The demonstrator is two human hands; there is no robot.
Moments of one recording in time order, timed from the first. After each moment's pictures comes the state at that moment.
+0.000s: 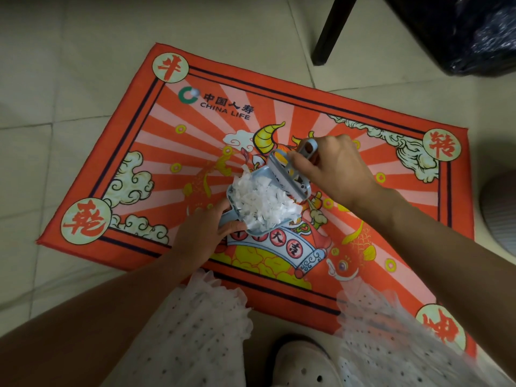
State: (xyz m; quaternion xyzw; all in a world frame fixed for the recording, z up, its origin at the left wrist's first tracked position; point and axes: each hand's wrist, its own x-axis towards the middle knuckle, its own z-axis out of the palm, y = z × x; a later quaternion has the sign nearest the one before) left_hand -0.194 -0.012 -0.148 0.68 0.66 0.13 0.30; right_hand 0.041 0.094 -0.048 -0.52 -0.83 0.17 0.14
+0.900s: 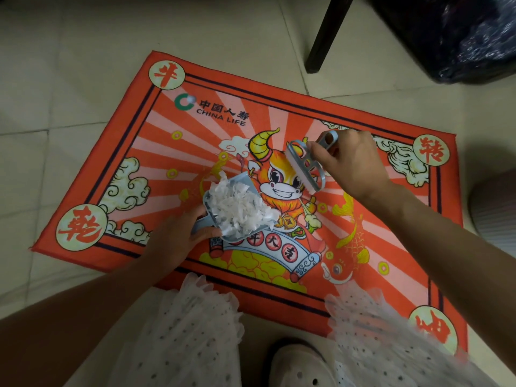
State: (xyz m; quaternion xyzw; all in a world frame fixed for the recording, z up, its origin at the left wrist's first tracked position) left_hand -0.227 -0.019 -0.135 0.67 0.66 0.14 0.31; right_hand 0.069 0.112 -0.045 -0.57 -0.79 0.13 0.17
